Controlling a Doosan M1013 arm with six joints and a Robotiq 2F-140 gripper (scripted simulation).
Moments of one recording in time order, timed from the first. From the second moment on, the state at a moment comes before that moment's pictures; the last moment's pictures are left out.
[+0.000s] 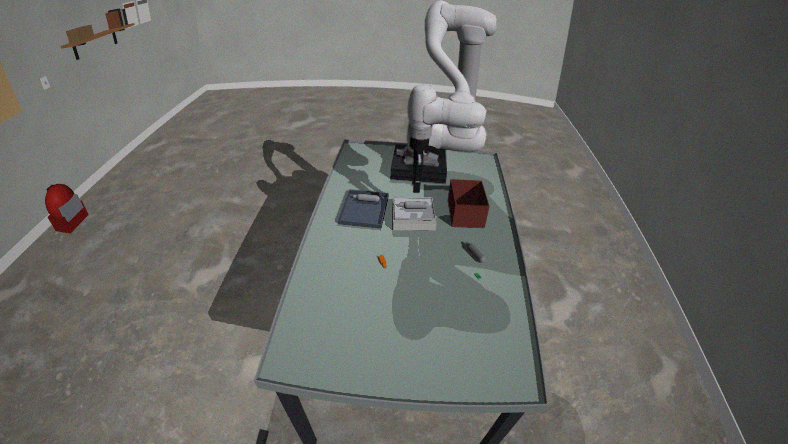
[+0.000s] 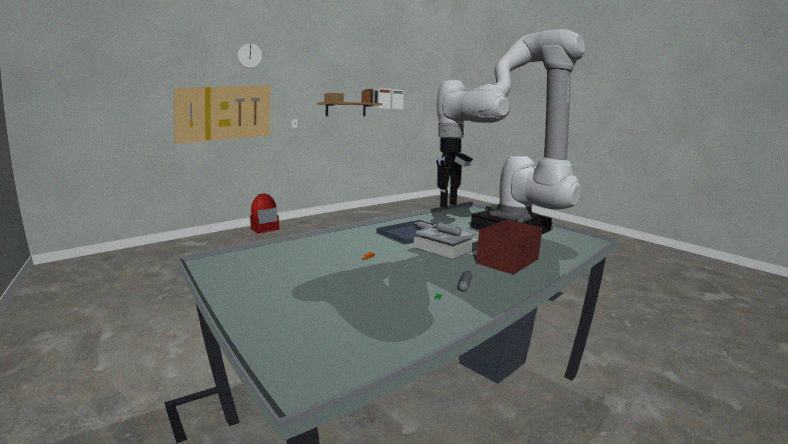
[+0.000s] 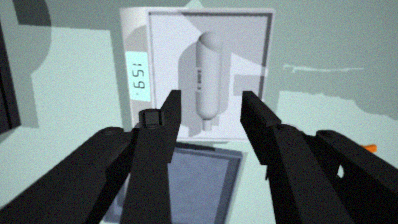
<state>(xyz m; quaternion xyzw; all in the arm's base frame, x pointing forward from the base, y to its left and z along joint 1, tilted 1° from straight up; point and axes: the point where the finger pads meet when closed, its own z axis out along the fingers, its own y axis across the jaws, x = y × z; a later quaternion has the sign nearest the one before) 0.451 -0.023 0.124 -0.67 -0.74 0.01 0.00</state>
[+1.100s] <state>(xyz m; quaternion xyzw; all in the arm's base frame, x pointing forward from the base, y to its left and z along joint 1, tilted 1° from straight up) 0.450 -0.024 0.028 -0.67 -0.74 0.01 0.00</state>
